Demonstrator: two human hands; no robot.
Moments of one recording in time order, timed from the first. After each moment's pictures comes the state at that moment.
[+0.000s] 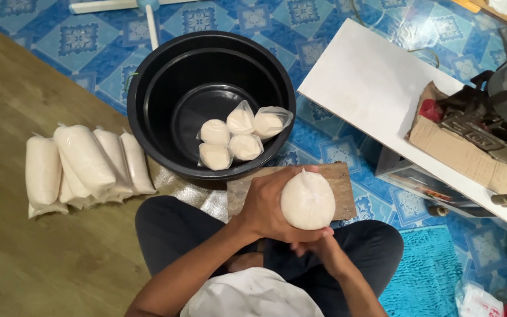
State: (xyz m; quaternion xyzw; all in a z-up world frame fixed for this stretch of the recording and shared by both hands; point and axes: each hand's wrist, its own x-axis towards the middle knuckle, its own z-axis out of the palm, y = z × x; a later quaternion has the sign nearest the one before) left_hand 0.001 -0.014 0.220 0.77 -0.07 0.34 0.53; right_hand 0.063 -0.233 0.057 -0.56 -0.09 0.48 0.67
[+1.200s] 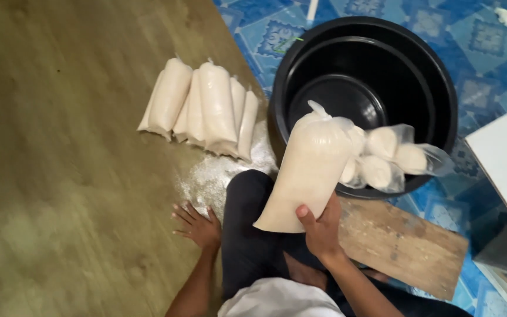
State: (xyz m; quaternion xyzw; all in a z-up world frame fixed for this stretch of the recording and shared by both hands) left_hand -0.265 0.077 -0.194 0.57 0.80 0.13 0.12; right_hand -0.028 0.023 0.074 -0.64 -0.43 0.24 0.59
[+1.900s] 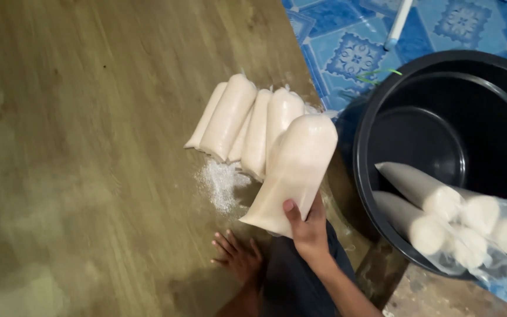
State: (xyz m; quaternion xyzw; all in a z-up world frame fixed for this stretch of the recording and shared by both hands) left_hand -0.267 0.072 -0.218 0.59 0.80 0.07 0.10; right_hand -0.128 0.190 0.055 -0.66 -0.33 0.44 0.52
